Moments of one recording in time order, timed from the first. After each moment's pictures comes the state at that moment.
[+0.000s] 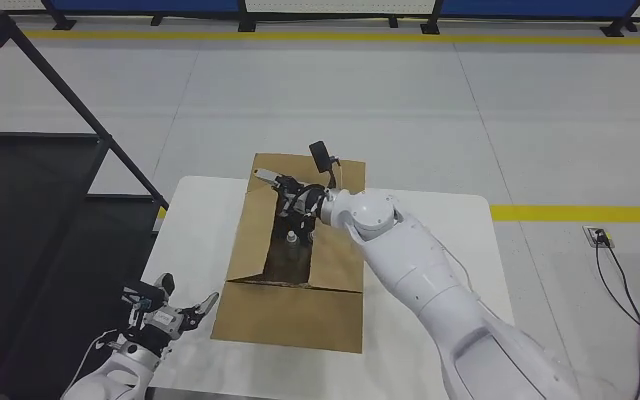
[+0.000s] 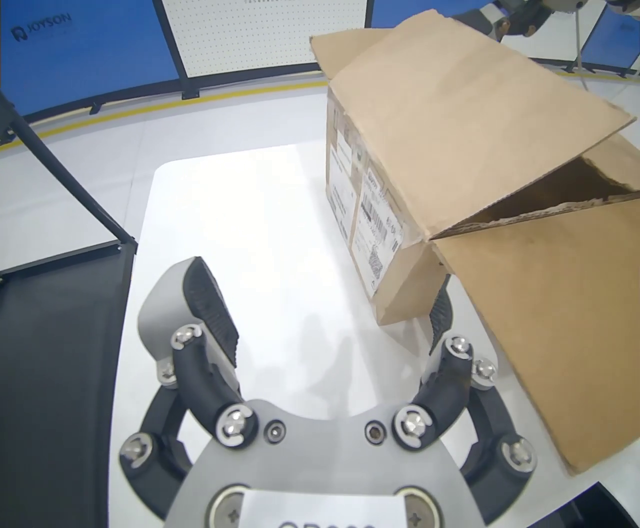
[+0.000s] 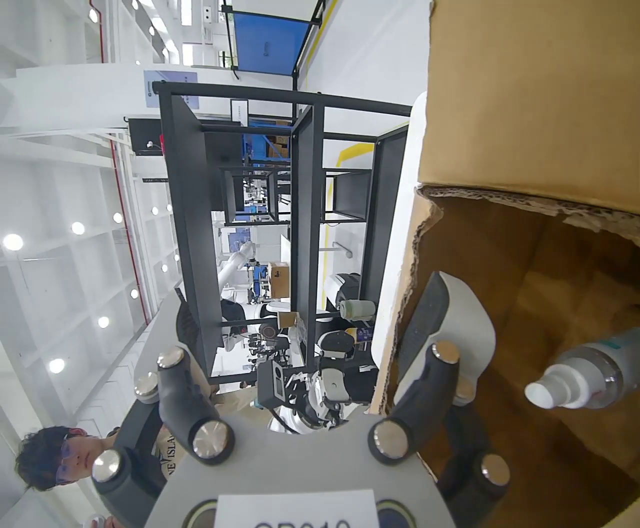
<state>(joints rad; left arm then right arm) 1.56 -1.13 -1.70 -1.73 1.21 -0.40 0.00 -0.15 -1.73 0.80 -0.41 0.36 -0.21 0.66</state>
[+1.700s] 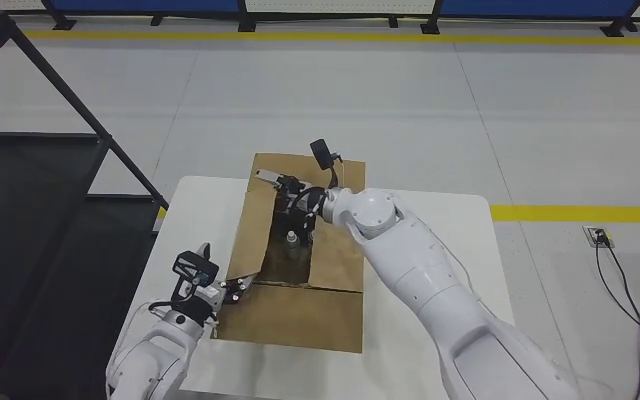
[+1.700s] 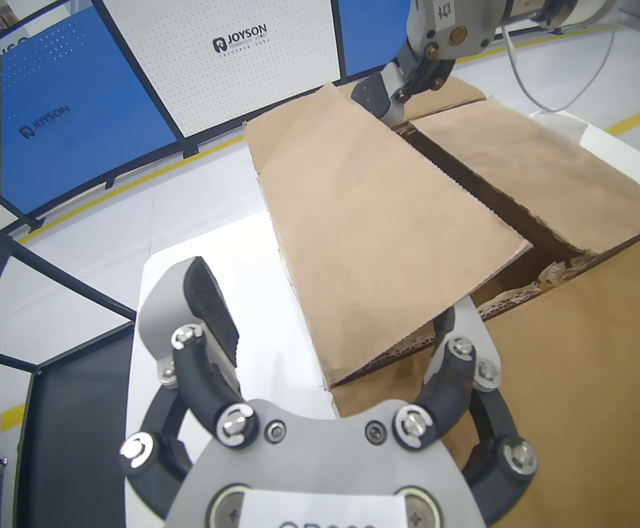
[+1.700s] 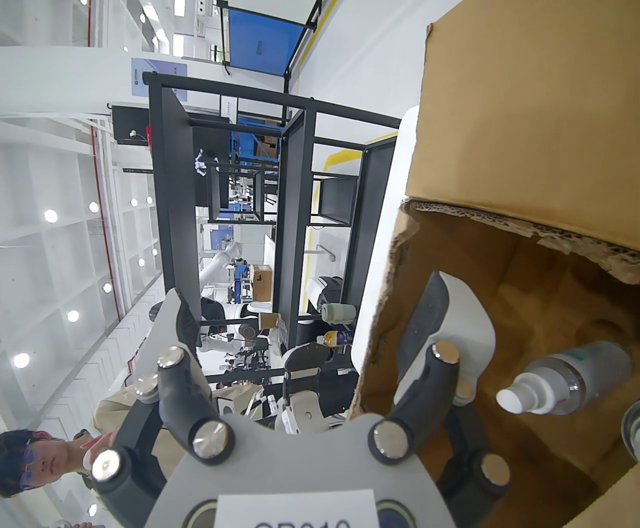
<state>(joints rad) 1.39 -1.15 -1.49 -1.80 1.39 -0.25 -0.07 -0.15 -1.73 0.88 -0.39 0.20 -0.23 0.65</state>
